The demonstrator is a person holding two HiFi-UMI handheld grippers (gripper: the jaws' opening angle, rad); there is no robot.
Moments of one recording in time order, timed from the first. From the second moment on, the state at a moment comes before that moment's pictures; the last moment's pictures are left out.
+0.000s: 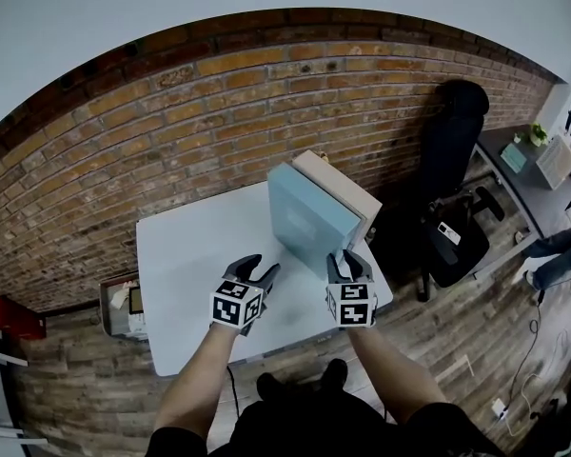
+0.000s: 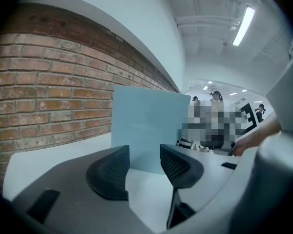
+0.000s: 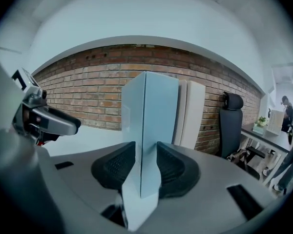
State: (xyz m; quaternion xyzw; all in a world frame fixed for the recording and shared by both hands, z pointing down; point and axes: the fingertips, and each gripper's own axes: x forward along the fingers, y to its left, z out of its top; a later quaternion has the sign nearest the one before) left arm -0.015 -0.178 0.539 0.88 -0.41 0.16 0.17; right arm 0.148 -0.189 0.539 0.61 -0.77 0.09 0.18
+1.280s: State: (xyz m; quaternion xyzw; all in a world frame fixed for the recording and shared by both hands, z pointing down) left arm 0.035 -0.225 0.540 0.76 -0.61 0.14 0.19; right arm 0.271 -0.258 0.536 0.36 -0.92 0.10 0.14
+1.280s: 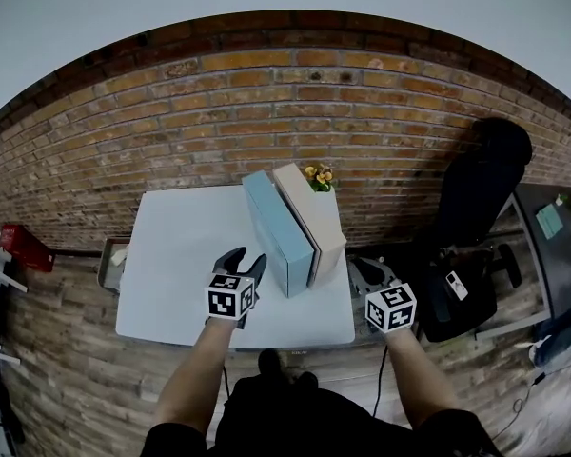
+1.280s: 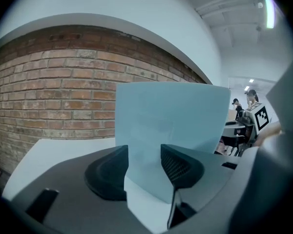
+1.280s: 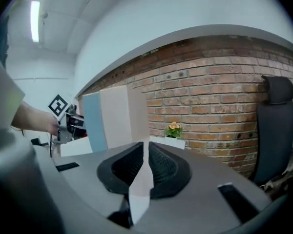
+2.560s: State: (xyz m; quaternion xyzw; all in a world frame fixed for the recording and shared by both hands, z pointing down) left arm 0.009 -0.310 0.558 0.78 -0.57 0.12 0.22; right arm 0.184 -0.292 0.551 0.15 -0.94 0.26 0.13
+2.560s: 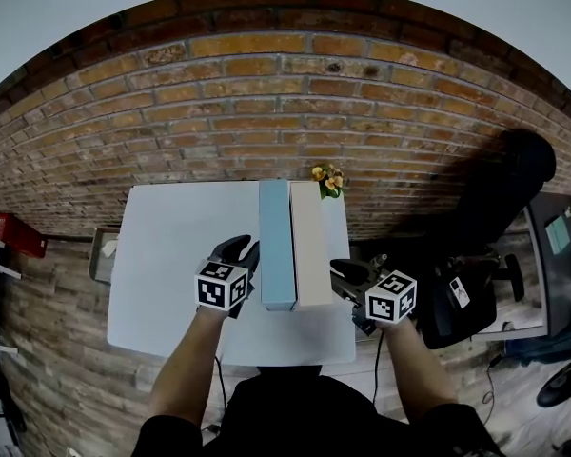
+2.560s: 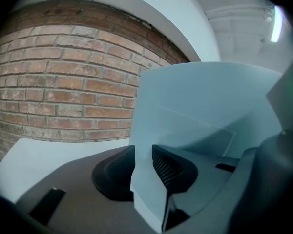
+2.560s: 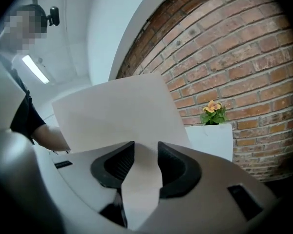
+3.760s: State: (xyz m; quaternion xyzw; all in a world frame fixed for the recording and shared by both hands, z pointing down) left arm 0.020 -0.261 0.550 0.76 -0.60 0.11 0.22; right arm 0.169 -0.230 0.564 0.06 -0.97 0.13 0.19
